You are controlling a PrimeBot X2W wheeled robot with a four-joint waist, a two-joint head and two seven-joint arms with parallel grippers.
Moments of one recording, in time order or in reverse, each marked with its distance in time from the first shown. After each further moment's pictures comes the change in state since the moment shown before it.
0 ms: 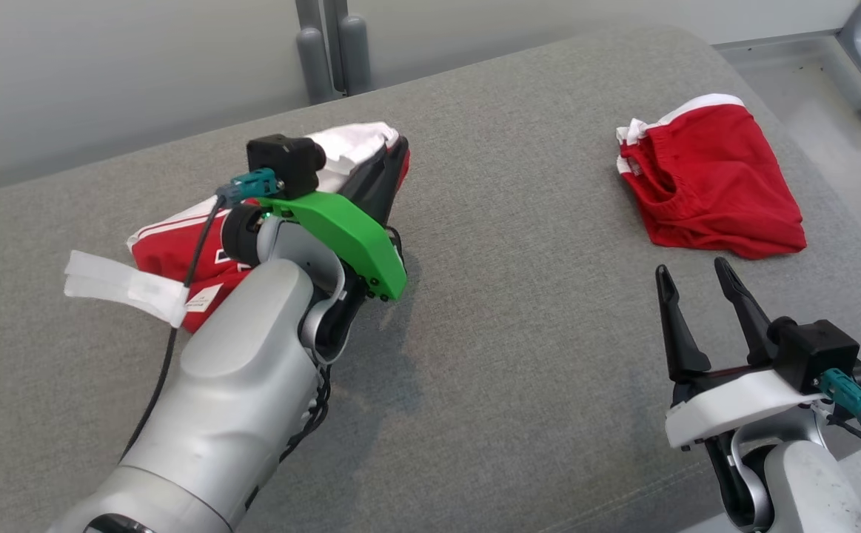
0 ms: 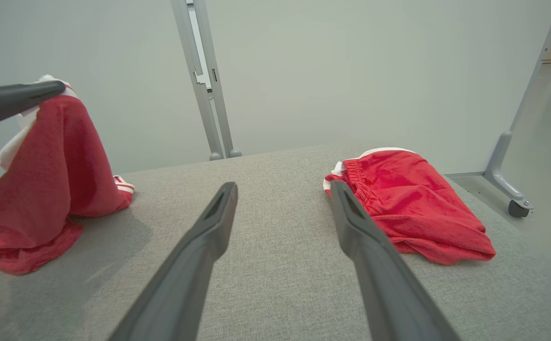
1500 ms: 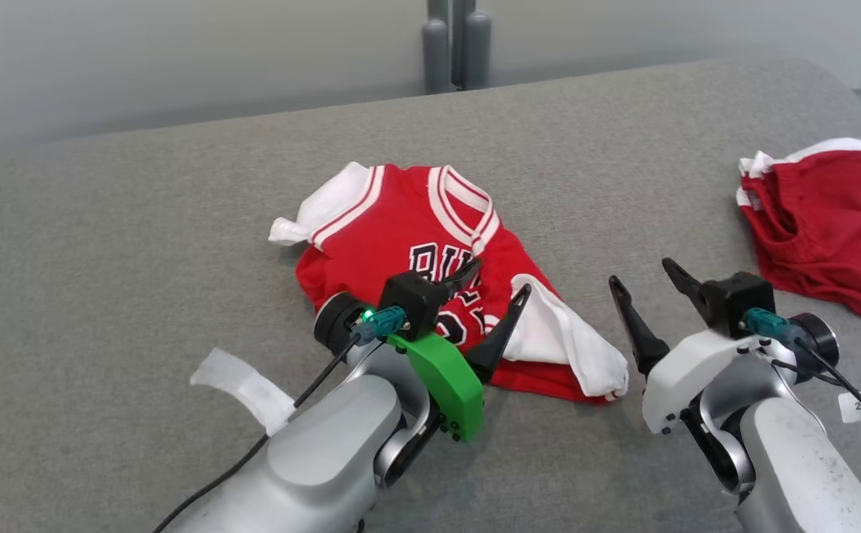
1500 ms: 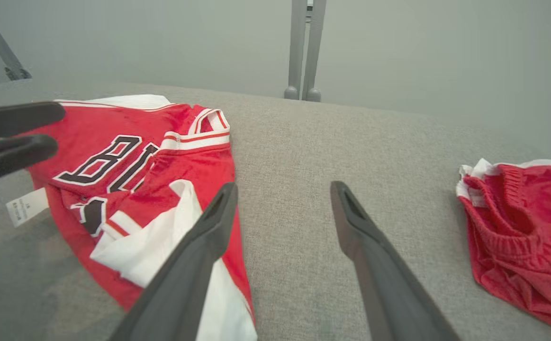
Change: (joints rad) left arm 0.128 0.004 -0.376 -0.114 0.064 0.091 -0.109; right arm -0.129 -0.101 0.137 0.128 -0.015 0.000 0.213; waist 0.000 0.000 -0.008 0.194
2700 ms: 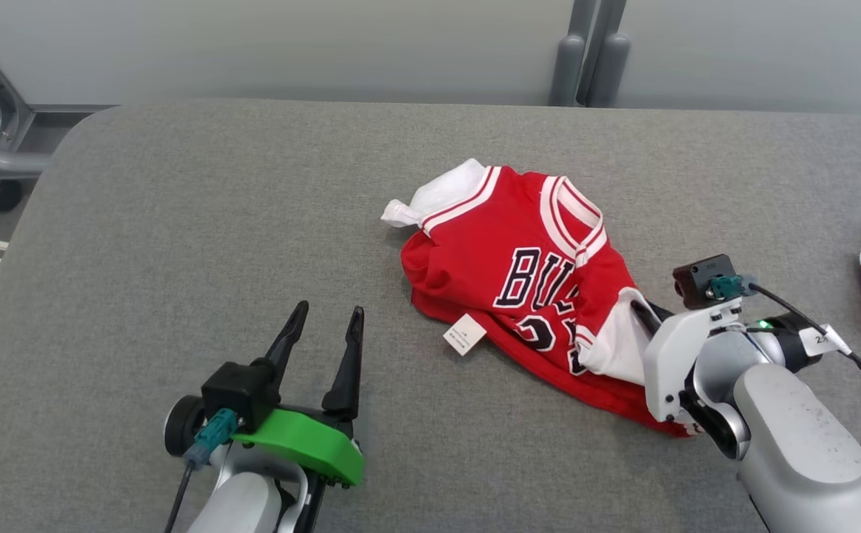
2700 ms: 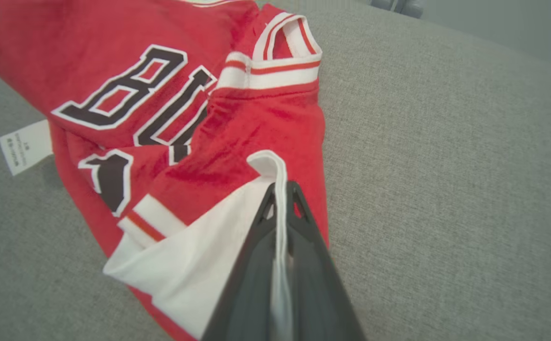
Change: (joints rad) left arm 0.493 0.084 0.607 -0.361 0.349 0.066 -0.001; right arm -0.195 -0.082 0.150 0.355 0.134 0.000 0.162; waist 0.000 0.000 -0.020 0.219
